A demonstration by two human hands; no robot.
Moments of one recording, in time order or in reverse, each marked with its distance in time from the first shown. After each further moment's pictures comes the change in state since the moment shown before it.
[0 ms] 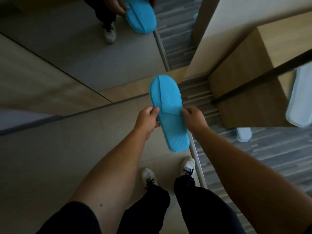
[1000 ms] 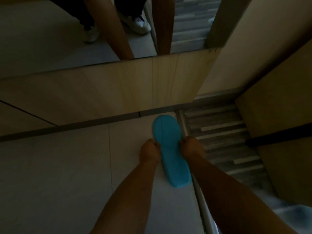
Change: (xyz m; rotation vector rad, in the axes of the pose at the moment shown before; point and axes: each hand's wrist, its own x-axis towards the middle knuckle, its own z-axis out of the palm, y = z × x) left_hand 0.411 -0.250 0.076 0.543 0.285 0.095; right_hand 0.393 0.222 0.151 -0.447 0.073 0.002
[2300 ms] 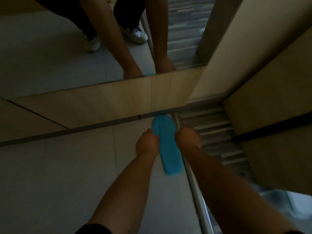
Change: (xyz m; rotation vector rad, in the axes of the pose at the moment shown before) left_hand -0.037 0.047 -0.053 0.380 0.011 0.164; right_hand -0.048 -0.045 -0.053 -0.315 0.180 -0.142
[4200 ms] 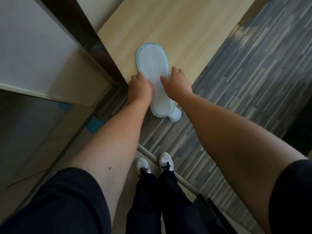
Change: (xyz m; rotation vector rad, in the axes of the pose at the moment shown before) left_hand -0.305 0.519 -0.100 0.295 -0.103 0.541; right_hand -0.171 0.319 -0.454 0.511 0.091 0.430
